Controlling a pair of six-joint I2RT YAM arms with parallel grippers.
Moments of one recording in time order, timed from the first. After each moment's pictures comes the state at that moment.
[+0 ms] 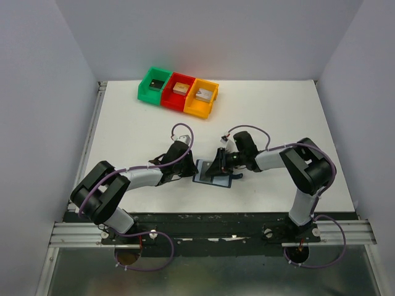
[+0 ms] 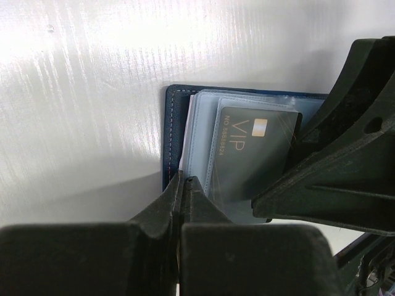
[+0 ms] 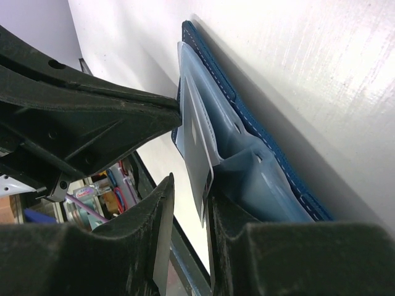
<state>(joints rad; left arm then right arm) -0.69 1.52 0.61 0.15 0.06 -0.75 0.54 1.84 0.74 0.32 -0.77 0.79</state>
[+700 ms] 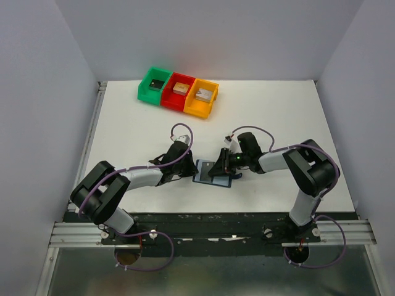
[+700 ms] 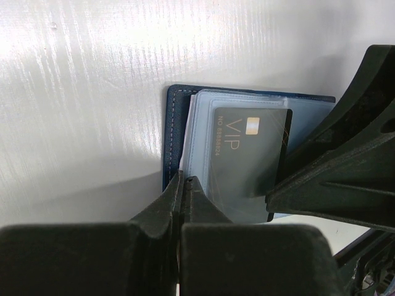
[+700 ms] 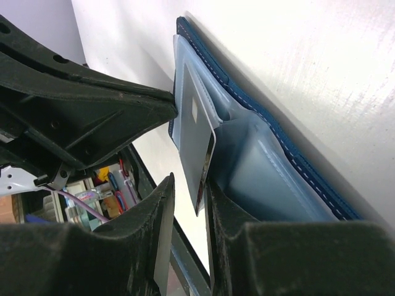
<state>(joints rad) -0.69 1.52 0.61 0.15 0.05 -0.77 0.51 1.81 0.69 0.35 -0.77 0.80</state>
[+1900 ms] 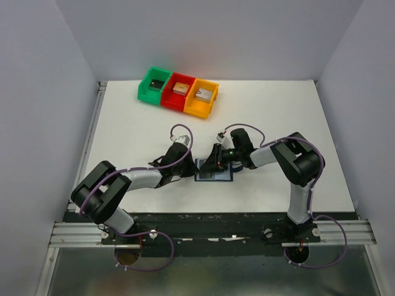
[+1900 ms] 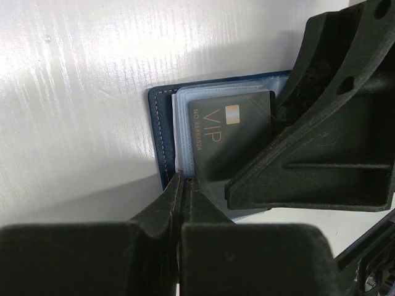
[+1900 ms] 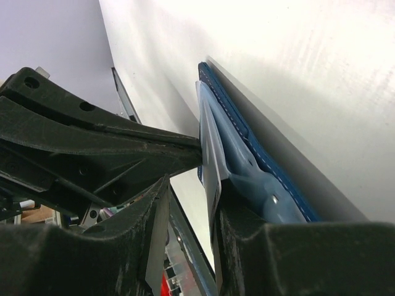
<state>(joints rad) -0.69 1.52 0.56 0.25 0.07 -0.77 0.54 1.96 0.81 0.48 -0.85 0.93</state>
